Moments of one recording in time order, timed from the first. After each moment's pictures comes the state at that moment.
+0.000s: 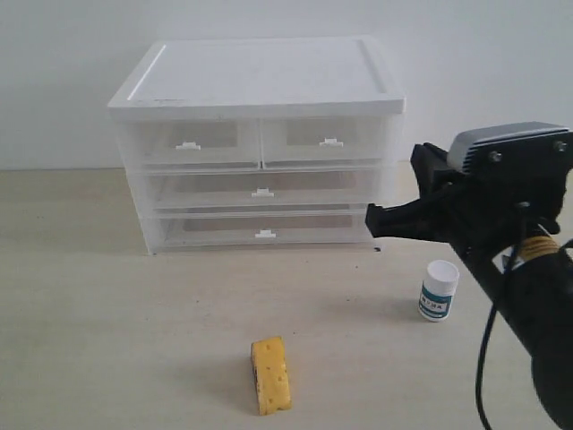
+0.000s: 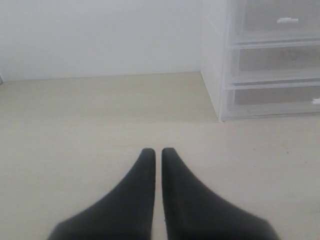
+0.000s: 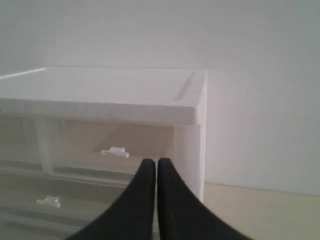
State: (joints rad) left arm 0.00 0.00 0.00 0.04 0.29 -0.01; right arm 0.65 1.60 -0.44 0.40 -1.20 -0.16
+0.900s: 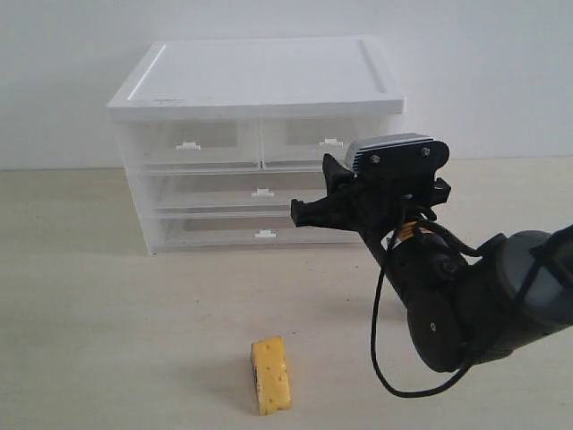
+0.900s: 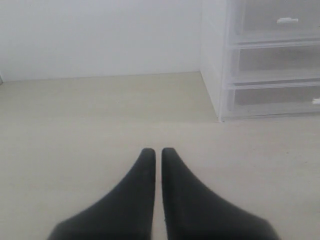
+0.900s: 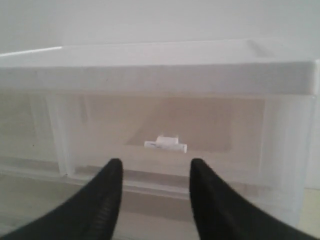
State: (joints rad) left arm 0.00 0.00 0.00 0.04 0.29 -0.01; right arm 0.66 1.96 -0.76 0.35 -1.21 -0.08
